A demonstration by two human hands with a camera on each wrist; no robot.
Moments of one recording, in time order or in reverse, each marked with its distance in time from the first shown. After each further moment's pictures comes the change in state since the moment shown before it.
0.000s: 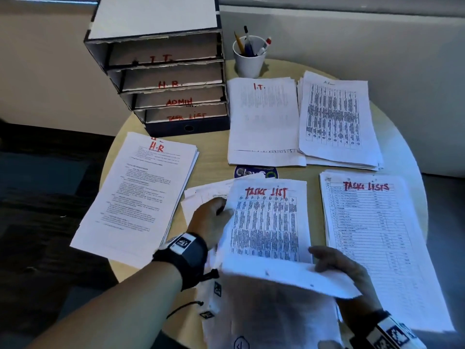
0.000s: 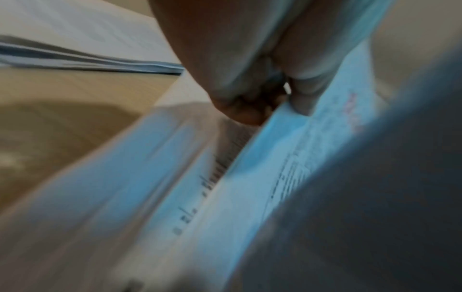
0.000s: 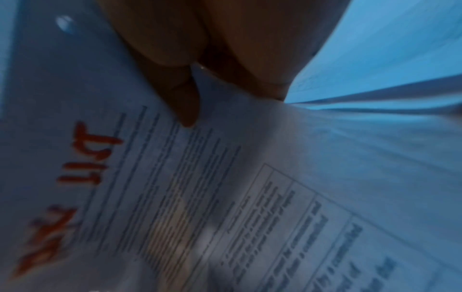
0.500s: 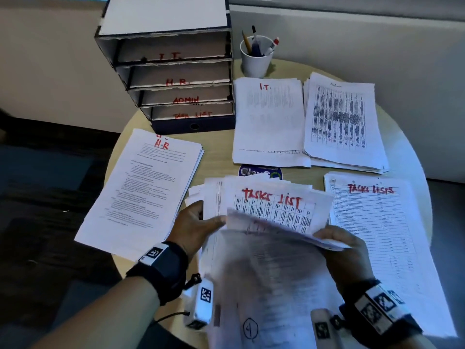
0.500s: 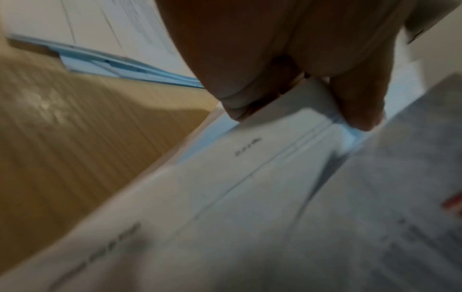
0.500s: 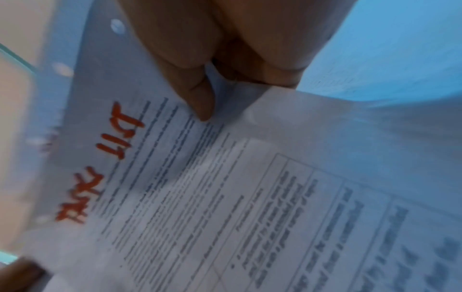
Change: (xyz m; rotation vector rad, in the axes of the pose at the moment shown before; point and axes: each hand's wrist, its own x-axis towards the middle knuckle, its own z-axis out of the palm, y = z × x) left_hand -0.025 -0.018 -0.025 -0.422 0.072 -0.067; right_hand 0.046 -0.012 0.019 -0.025 0.088 -0.032
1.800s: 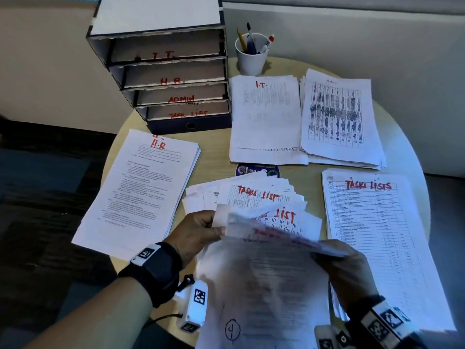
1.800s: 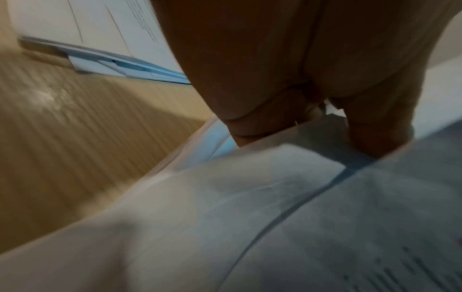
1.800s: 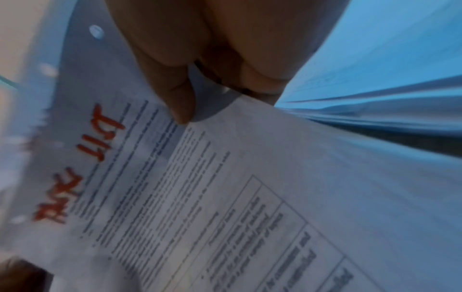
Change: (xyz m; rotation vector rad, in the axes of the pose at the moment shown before) left_hand -0.003 -0.006 -0.002 -0.152 -0.315 -0.077; right_hand -0.027 -0.001 -0.009 -0.033 0.028 0.122
